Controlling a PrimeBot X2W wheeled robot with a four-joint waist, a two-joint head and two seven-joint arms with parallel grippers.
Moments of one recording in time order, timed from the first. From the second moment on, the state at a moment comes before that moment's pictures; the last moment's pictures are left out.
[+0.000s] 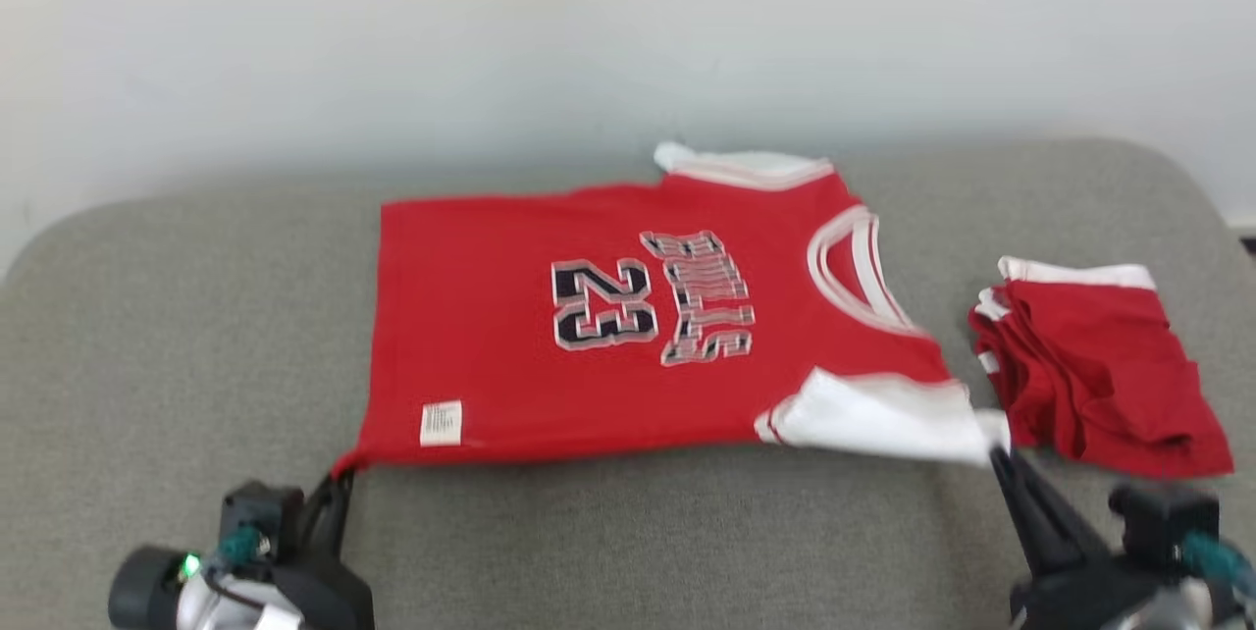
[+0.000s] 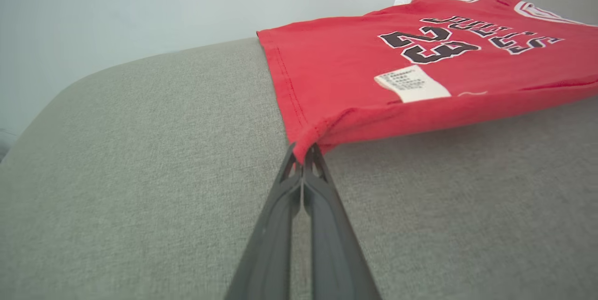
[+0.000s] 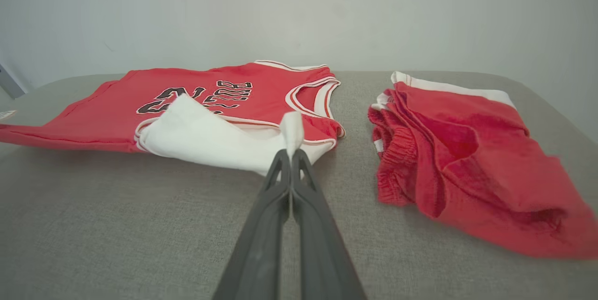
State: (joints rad) left arm -0.39 0.22 -0.43 0.79 -0.21 -0.05 -0.25; right arm -0.06 -0.33 0.20 0.27 0.47 0.08 -0.16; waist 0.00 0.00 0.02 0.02
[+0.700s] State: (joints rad) left arm -0.19 0.26 -0.40 0.69 -0.21 -0.03 -0.25; right arm 0.19 -0.32 0.26 0.10 0.48 0.04 -0.11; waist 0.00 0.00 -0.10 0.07
